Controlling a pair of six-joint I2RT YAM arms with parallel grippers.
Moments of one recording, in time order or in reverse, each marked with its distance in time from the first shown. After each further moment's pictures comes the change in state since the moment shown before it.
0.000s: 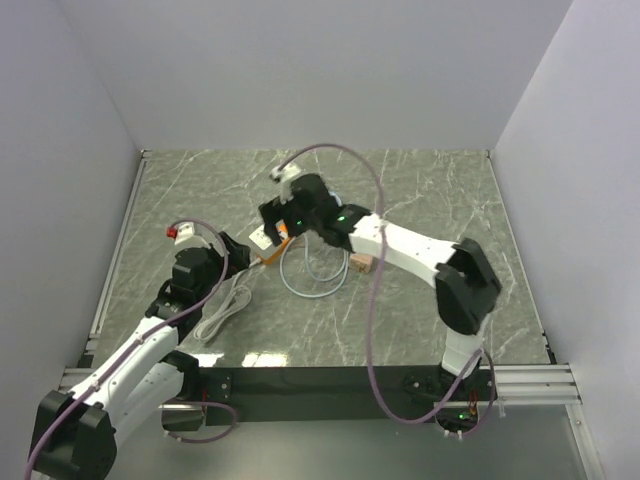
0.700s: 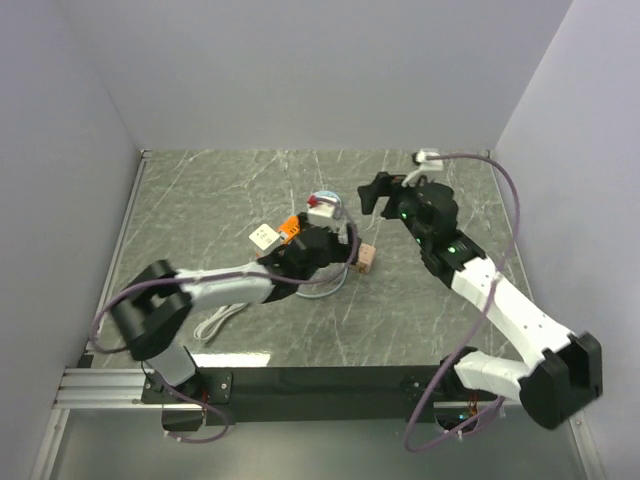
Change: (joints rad) left arm -0.608 0.712 0.508 0.341 -0.212 0.257; right arm -0.381 -0.695 -0.544 0.262 0.116 0.186
